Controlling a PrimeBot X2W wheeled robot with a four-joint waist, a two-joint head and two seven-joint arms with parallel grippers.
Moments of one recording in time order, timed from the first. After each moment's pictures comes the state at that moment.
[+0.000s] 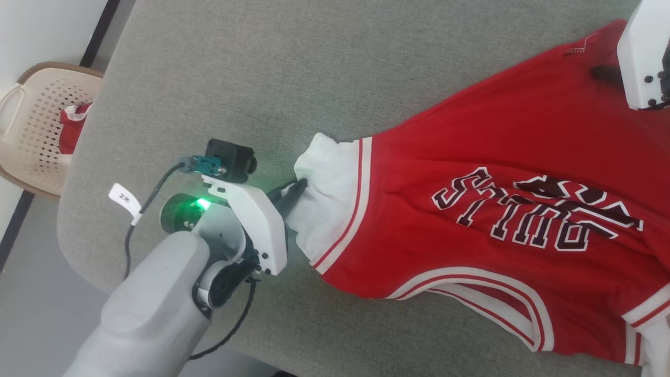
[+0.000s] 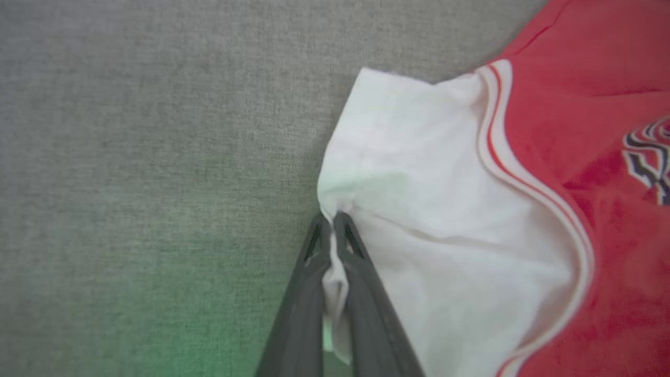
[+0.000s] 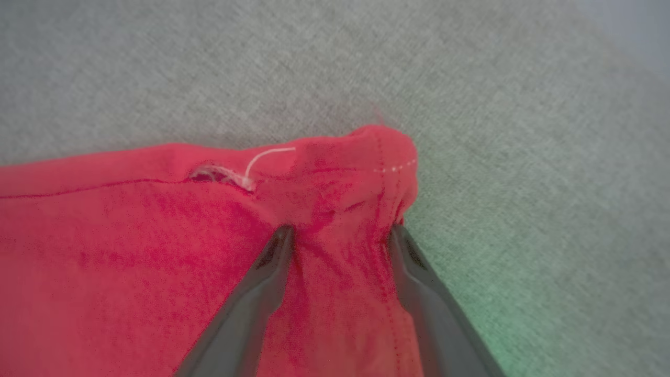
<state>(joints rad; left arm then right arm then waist) -0.62 0.35 -0.62 0.33 -0.84 0.03 0.29 -1.19 -0.59 0.72 0.74 0.79 0.13 0.85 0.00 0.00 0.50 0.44</state>
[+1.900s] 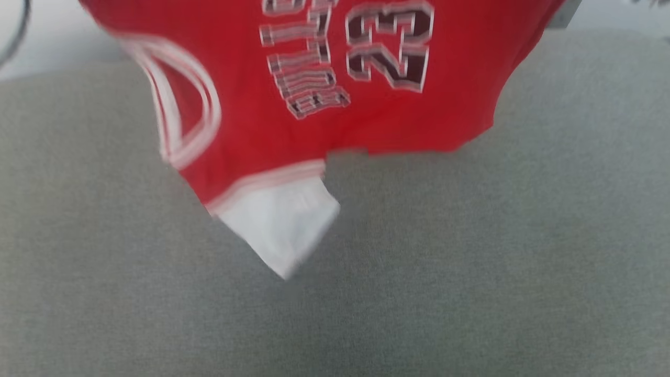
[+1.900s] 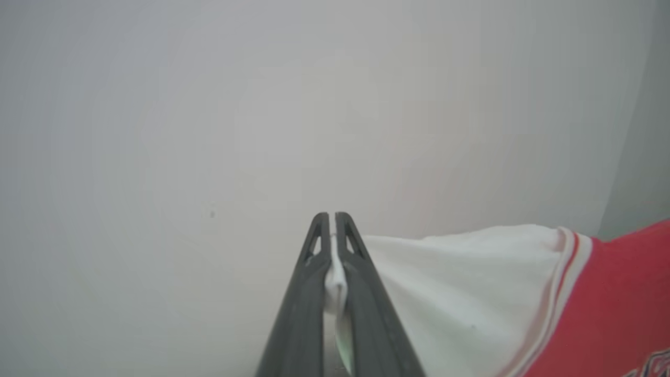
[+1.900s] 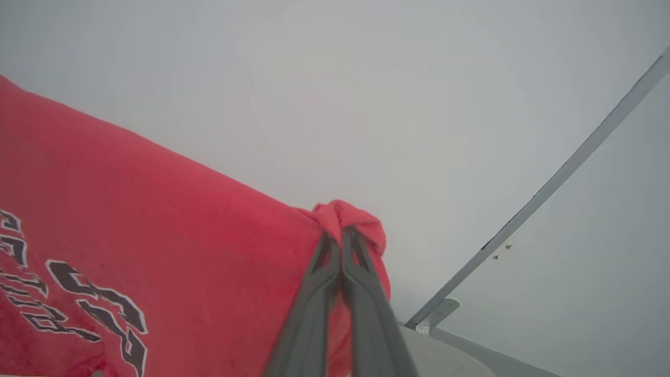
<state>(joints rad) -1.43 0.57 -0.56 0.56 -0.62 0.01 0.39 -1.32 -0.49 0.55 0.55 0.68 0.13 0.46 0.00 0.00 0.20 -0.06</state>
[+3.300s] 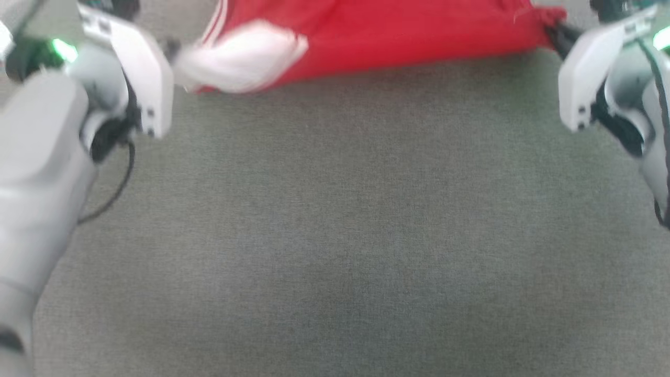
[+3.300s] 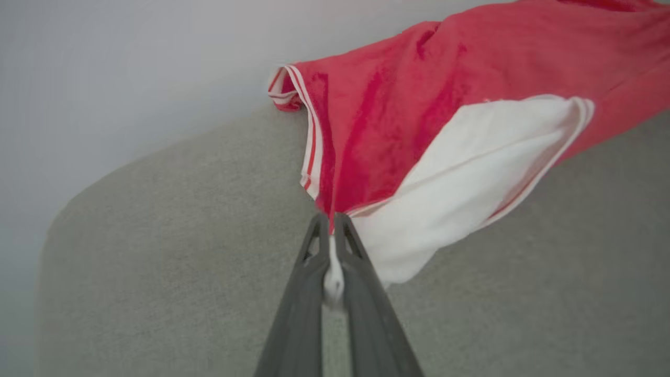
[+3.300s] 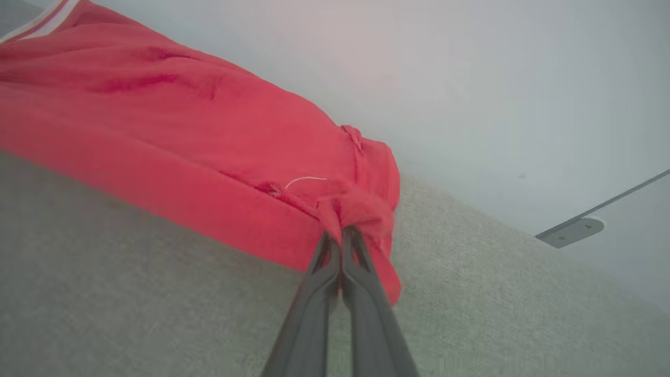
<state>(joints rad) -1.18 0.49 -0.77 0.81 -0.79 -0.13 0.30 -1.13 -0.46 0.72 0.84 0.63 0.13 0.14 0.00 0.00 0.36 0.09</state>
